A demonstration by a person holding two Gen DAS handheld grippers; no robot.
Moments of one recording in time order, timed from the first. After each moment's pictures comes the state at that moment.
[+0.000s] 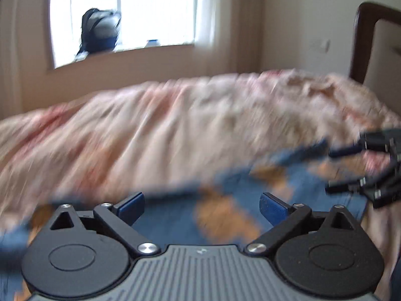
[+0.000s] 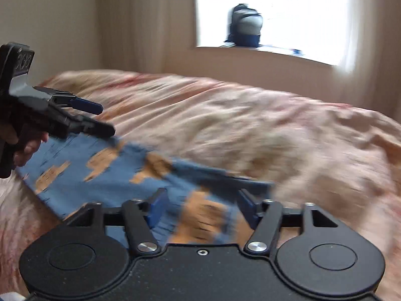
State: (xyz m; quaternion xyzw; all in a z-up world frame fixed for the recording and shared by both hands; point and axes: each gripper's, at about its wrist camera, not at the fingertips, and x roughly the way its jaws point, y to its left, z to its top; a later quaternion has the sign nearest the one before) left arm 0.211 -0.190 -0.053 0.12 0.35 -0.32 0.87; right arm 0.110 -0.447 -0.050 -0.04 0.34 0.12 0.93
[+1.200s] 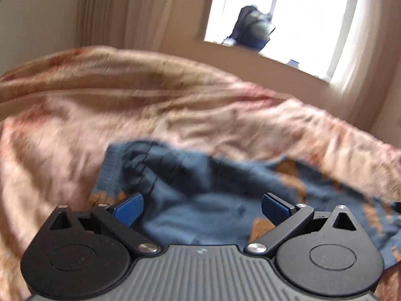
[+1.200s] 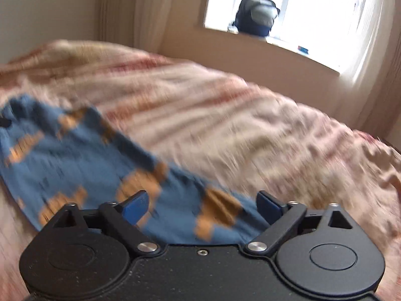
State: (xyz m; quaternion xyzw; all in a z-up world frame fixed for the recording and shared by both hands) left arm 0.218 0.065 -0.024 -0.06 0.34 -0.09 0.93; right arm 0.172 -0.334 -0.017 -0.05 0.34 0.06 0.94
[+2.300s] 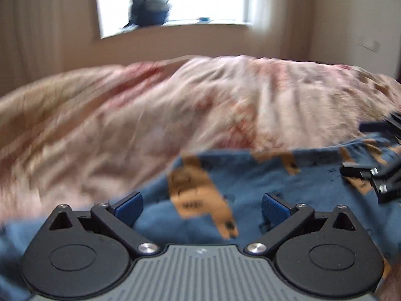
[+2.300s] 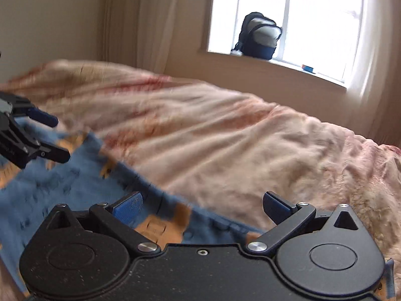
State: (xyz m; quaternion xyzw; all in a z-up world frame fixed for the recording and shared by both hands) left arm 0.281 -0.069 -0.072 0.09 0.38 -0.23 0.89; right arm 0.212 -0.310 -0.071 -0.10 0.33 0.04 0.94
